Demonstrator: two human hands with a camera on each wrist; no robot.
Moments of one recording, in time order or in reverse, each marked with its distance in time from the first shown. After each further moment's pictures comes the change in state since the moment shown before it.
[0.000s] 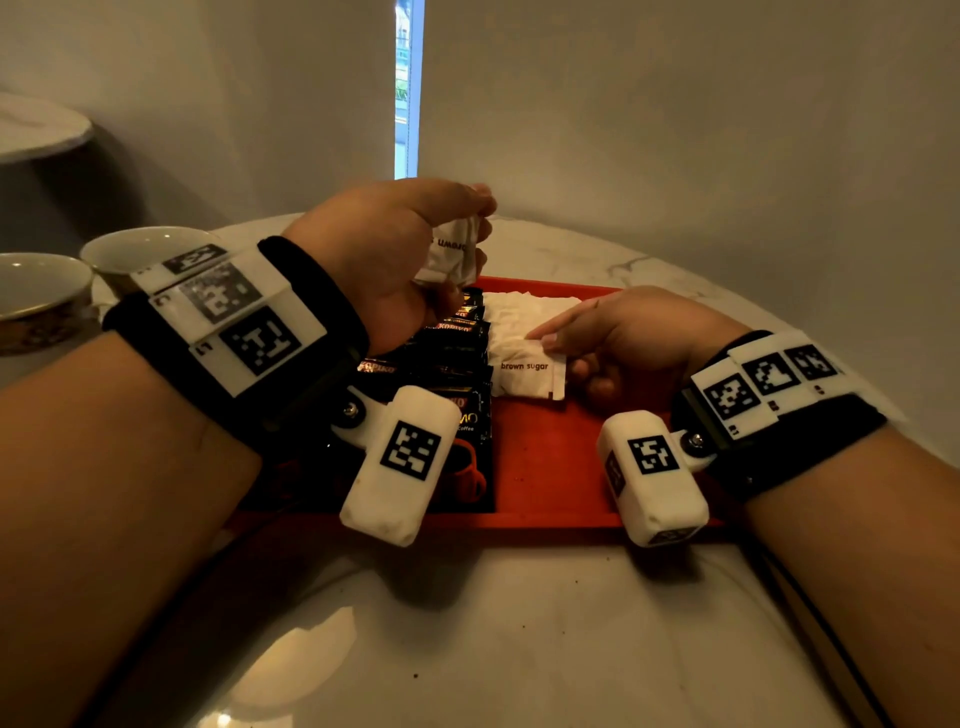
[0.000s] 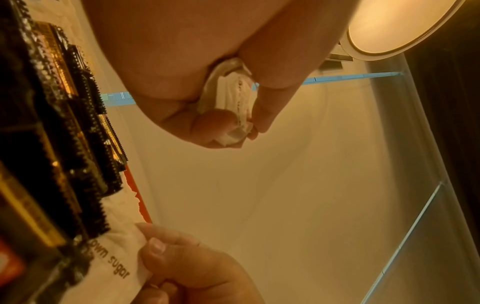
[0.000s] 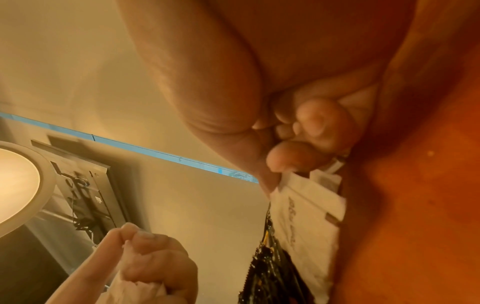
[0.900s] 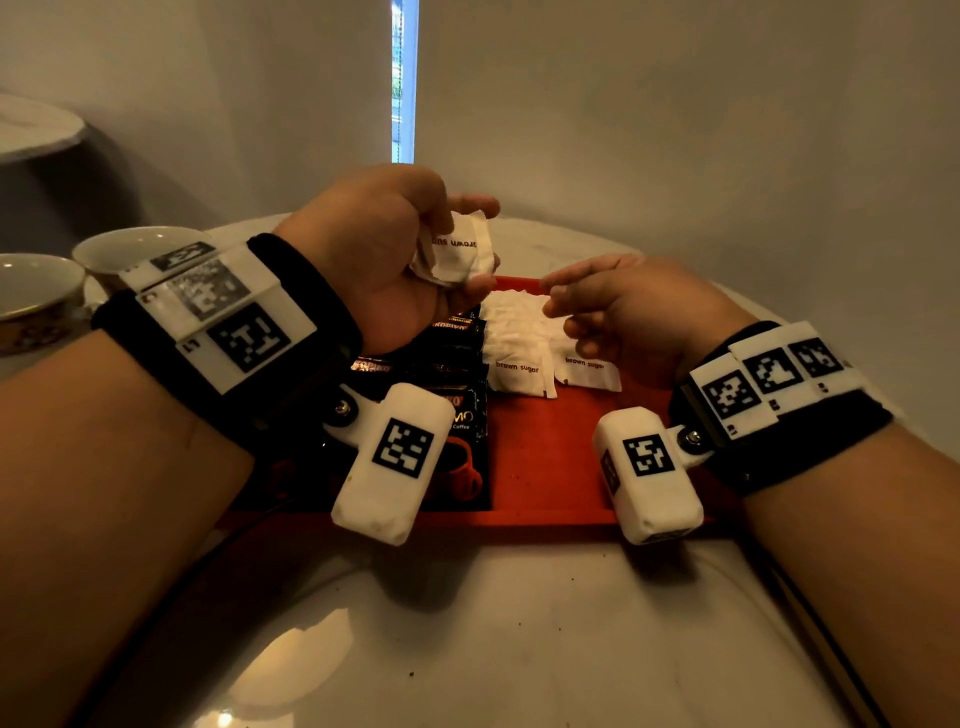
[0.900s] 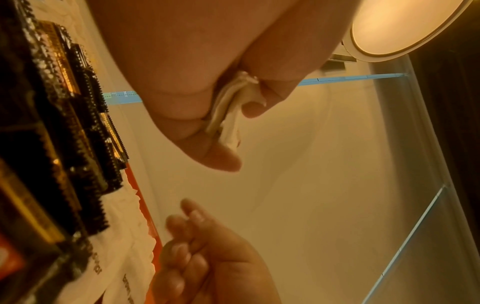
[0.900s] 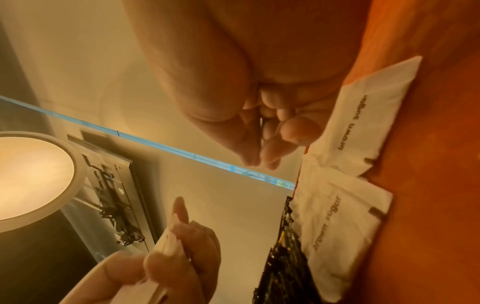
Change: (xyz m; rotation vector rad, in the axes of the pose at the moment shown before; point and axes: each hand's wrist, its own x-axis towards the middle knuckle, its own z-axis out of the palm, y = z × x) left_hand -0.005 0.005 0.005 -0.183 -0.036 -0.076; right_hand 0.001 -0.008 0.000 0.051 0.220 -0.246
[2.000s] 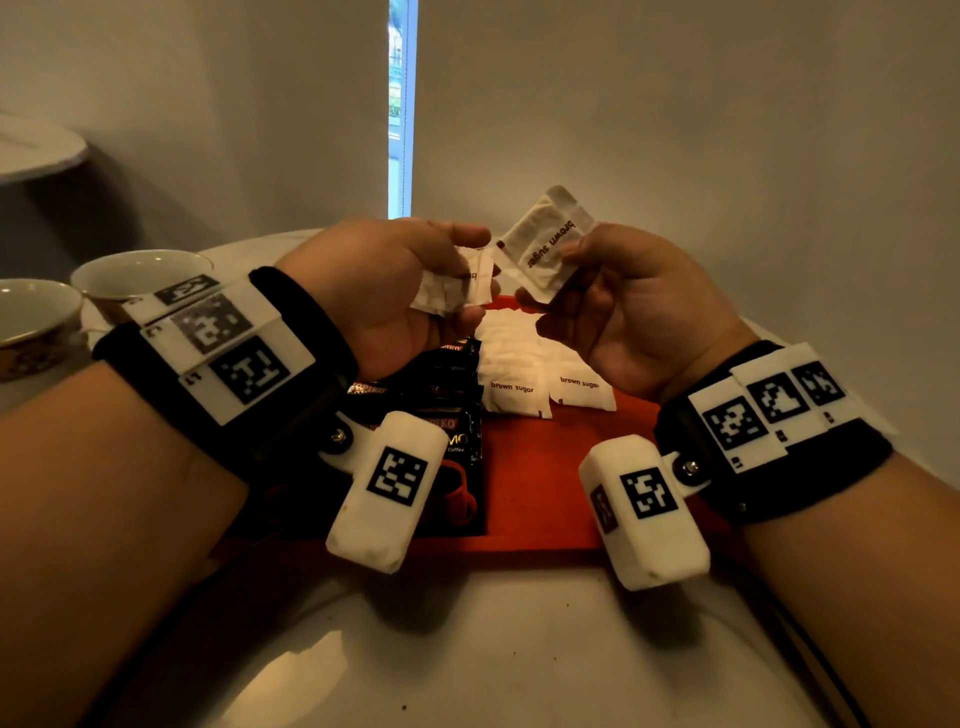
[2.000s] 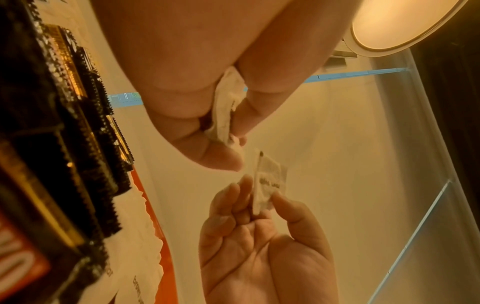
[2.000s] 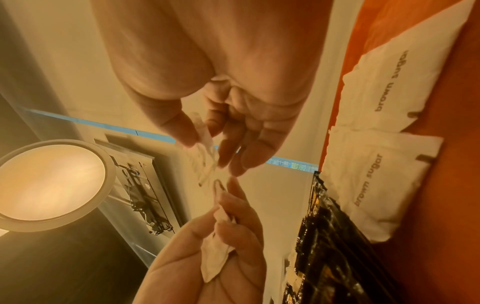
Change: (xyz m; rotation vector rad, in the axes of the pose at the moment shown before) left_hand 0.004 -0.005 -0.003 0.060 -0.020 0.034; right_hand -0.019 -0.018 0.018 0.454 -0.166 -0.210
